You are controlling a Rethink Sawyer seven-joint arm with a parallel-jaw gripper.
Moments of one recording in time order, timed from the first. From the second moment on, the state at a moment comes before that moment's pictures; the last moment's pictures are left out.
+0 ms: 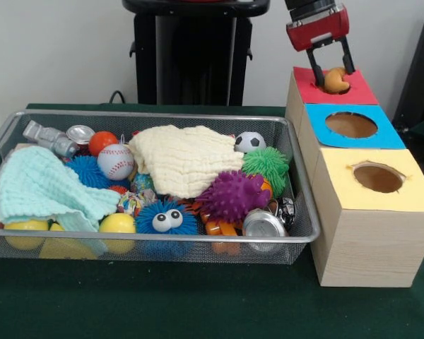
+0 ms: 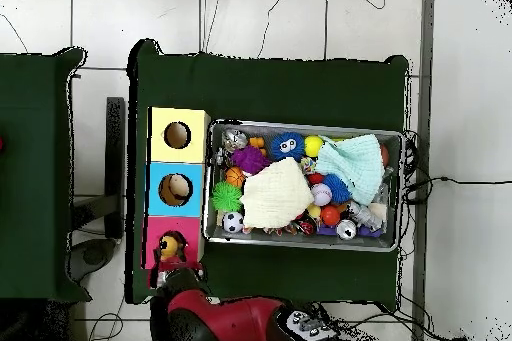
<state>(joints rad) -0.39 -0.71 0.42 2.49 -0.23 -0.51 1.98</state>
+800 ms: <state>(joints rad) -0.39 -0.98 0.44 2.49 -0.08 0.03 1.98</state>
